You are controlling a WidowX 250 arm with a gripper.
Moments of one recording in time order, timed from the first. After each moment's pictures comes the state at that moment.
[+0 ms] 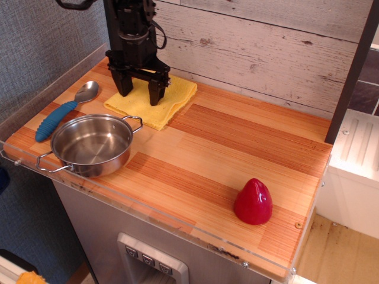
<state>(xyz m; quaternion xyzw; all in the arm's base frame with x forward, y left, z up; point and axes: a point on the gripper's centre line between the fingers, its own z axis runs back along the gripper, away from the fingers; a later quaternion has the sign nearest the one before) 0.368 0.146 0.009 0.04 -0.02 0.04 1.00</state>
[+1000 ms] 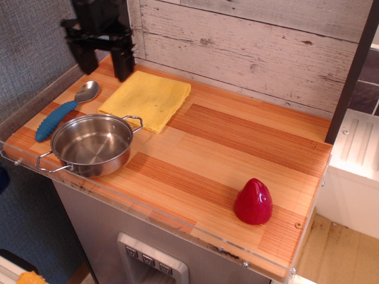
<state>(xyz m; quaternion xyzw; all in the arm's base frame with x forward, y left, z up) 0.320 0.148 0.090 -0.01 -0.07 0.03 1.00</state>
